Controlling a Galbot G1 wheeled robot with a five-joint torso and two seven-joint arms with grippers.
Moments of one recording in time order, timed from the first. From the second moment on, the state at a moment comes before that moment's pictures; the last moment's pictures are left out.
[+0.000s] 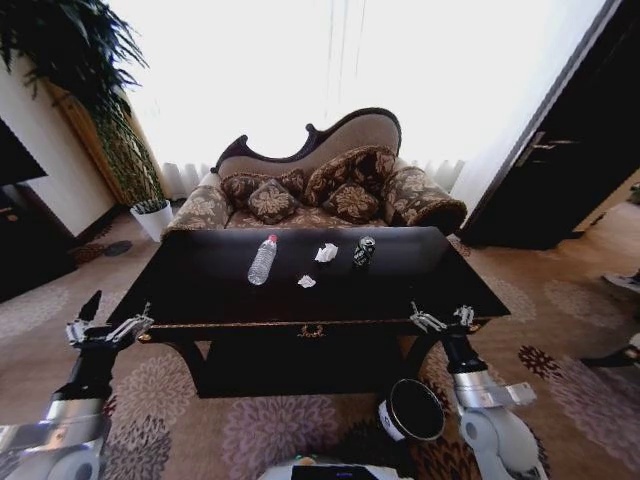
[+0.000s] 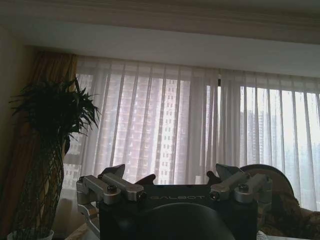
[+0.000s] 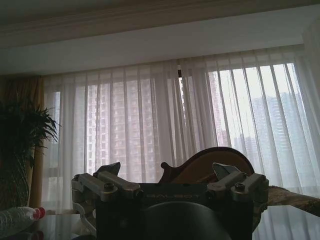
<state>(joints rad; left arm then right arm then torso) 1.75 -1.46 -1.15 -2.34 -0.67 -0.12 0.33 -1.62 1.37 0.81 2.16 0.49 0.27 -0.30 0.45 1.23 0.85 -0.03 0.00</state>
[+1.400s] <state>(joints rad) 1.53 -0.86 -0.99 -2.29 -1.02 0.26 0.02 -1.64 1.38 0.67 2.29 0.38 0.30 -0.28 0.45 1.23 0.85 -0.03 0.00</state>
